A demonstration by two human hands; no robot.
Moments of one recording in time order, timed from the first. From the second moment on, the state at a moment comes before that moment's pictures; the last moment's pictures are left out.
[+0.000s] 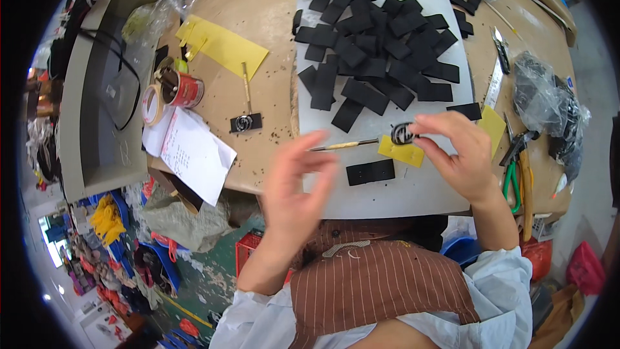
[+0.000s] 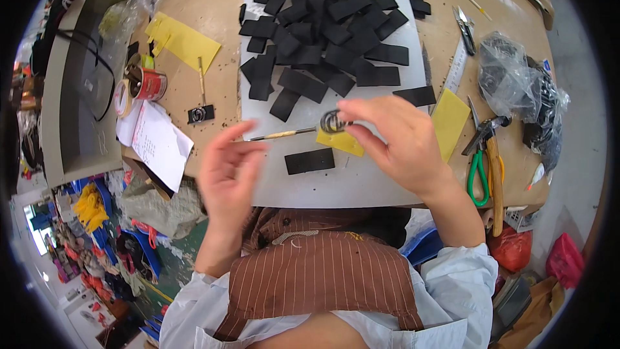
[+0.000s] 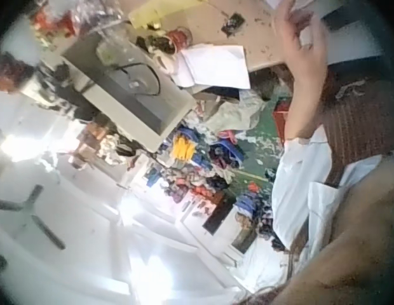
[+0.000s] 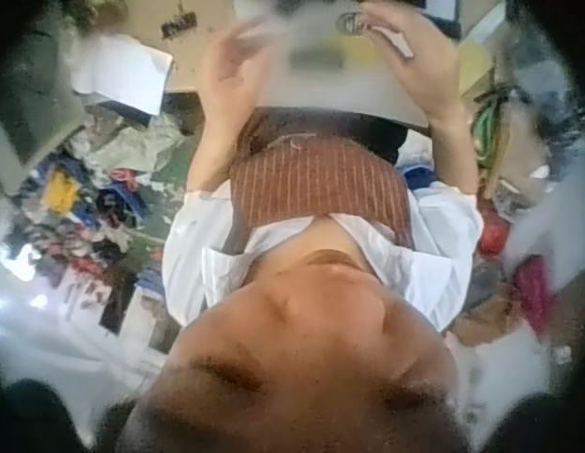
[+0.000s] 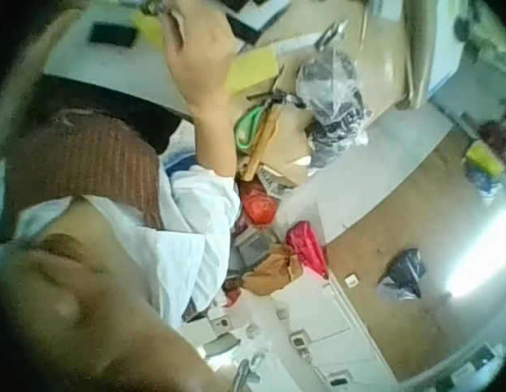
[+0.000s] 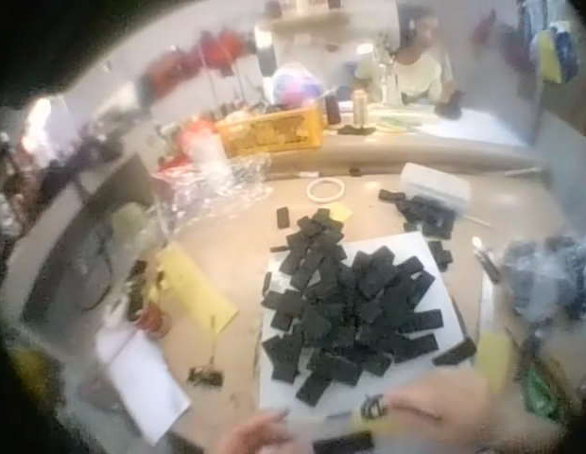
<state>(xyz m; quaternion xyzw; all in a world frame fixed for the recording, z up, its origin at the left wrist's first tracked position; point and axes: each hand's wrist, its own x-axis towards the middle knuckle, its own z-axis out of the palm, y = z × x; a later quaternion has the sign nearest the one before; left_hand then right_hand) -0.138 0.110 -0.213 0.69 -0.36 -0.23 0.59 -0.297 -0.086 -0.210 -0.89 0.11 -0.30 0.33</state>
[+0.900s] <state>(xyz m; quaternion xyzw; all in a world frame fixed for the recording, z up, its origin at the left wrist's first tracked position) -0.124 0.101 -0.209 0.79 -0.42 -0.11 0.44 -0.312 -0.061 -0.202 -0.93 0.10 -0.20 0.31</state>
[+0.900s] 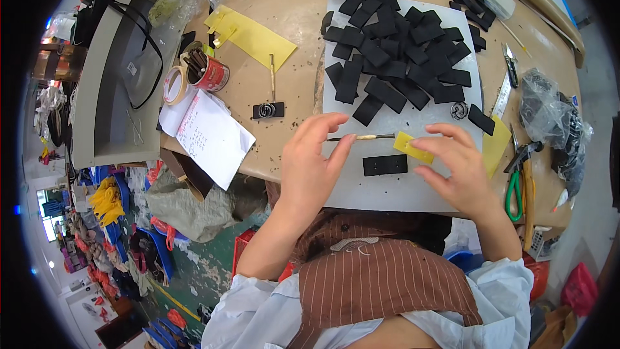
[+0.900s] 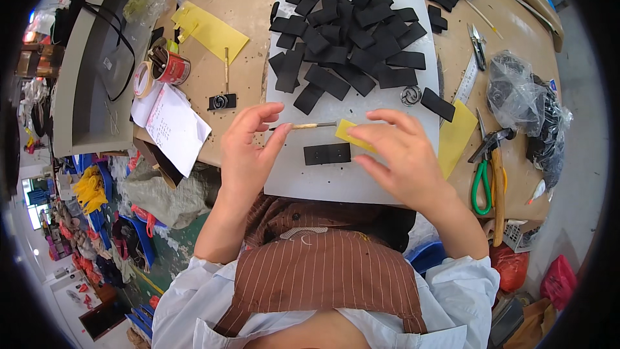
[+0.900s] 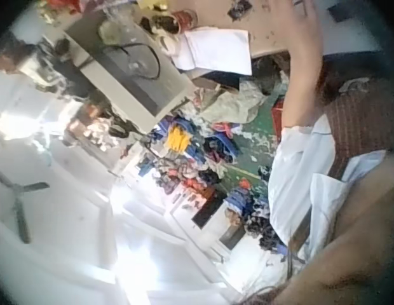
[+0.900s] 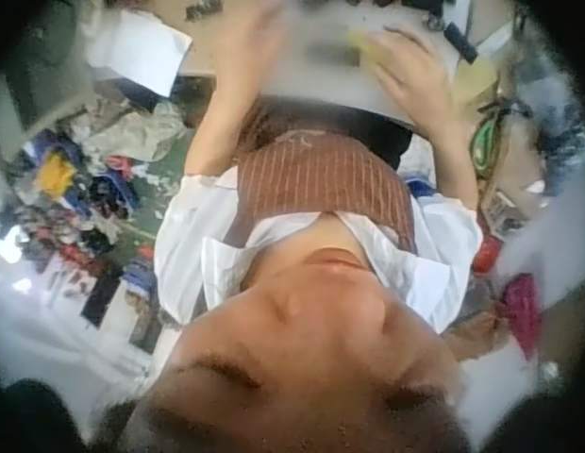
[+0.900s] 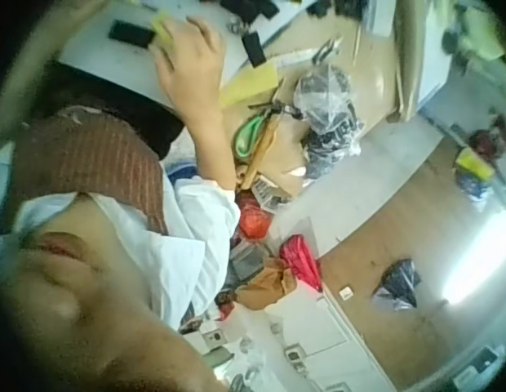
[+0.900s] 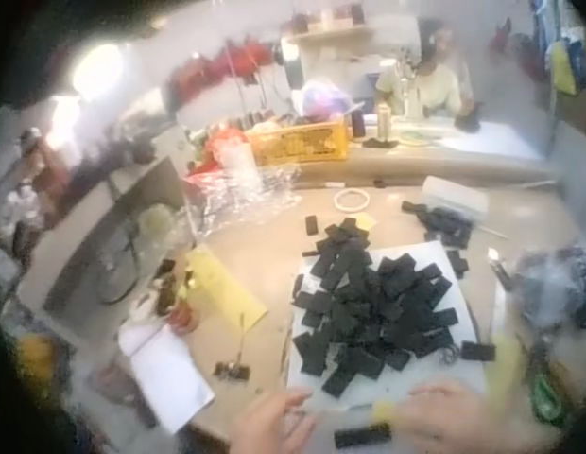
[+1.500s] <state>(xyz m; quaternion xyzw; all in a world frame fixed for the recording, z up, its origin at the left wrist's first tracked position) -0.157 0.107 -0.227 0.70 -0.62 -0.06 0.36 -0.314 -0.059 -0.222 -0.92 0.00 -0.21 0.33</state>
